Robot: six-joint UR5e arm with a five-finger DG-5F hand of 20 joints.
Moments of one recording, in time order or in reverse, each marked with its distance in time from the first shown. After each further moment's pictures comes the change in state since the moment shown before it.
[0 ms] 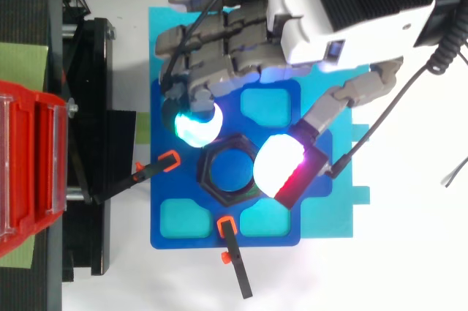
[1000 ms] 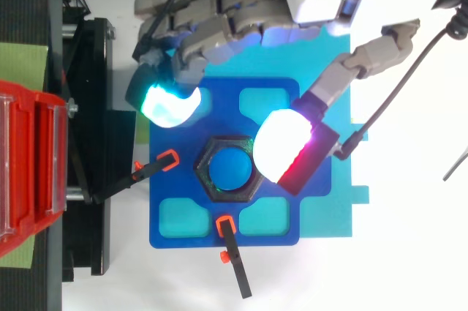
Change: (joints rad) arm -0.018 -0.001 0.074 -0.021 -0.032 -0.010
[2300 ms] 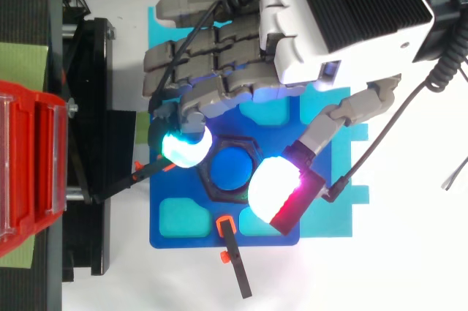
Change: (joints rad) arm 0.041 -0.001 -0.047 -0.004 0.034 0.007
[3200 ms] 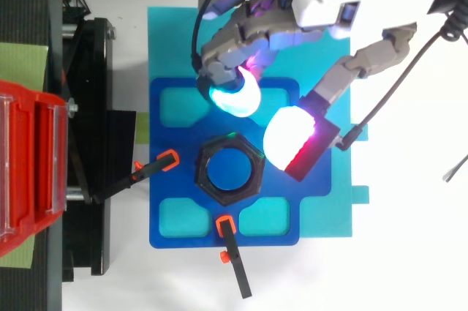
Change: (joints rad) arm -0.059 0.001 0.001 0.002 -0.044 -0.006
